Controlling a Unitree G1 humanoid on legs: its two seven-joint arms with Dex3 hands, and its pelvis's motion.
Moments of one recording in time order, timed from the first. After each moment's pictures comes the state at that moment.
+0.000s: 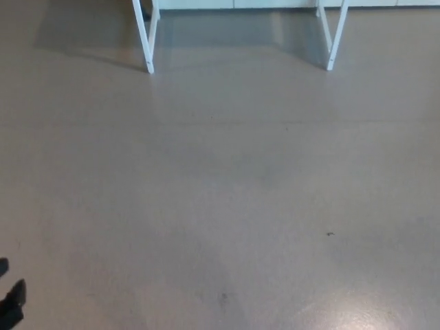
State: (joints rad) left_arm -0.09 0.37 0.37 0.88 -0.12 -0.06 -0.14; right_arm -0.14 -0.43 -0.11 1.05 -0.11 -0.21 -0.10
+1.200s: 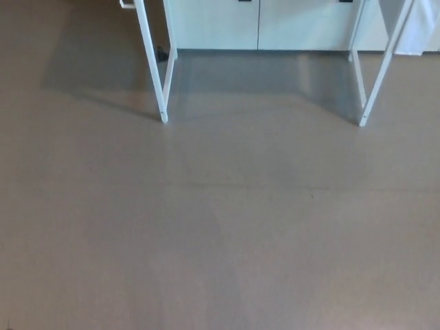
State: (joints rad) left_arm 0.17 0.33 0.33 0.85 -0.14 -0.15 -0.18; right_arm 0.04 -0.47 -0.10 1.08 -0.12 -0.39 -0.14
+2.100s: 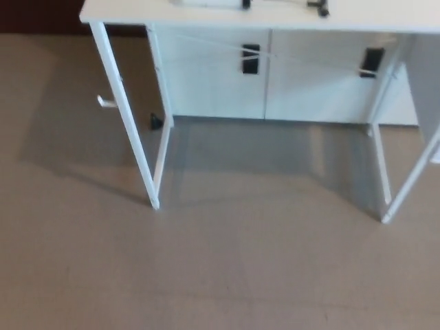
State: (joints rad) left_arm 0.20 0.35 0.28 0.87 -0.13 -0.20 -0.19; right_arm 0.05 -0.47 -0.07 1.09 -0.13 -0.40 -0.14
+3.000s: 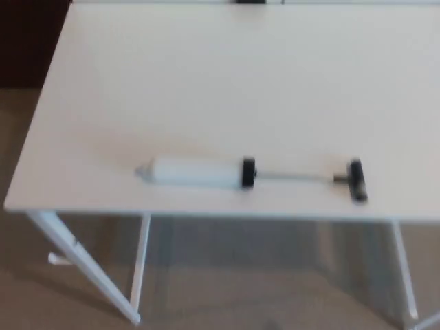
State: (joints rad) left_arm 0.19 0.37 0.25 0.89 -0.12 -0.23 -0.19; right_arm 0.04 -0.47 -0.05 1.06 -0.14 -0.40 -0.13
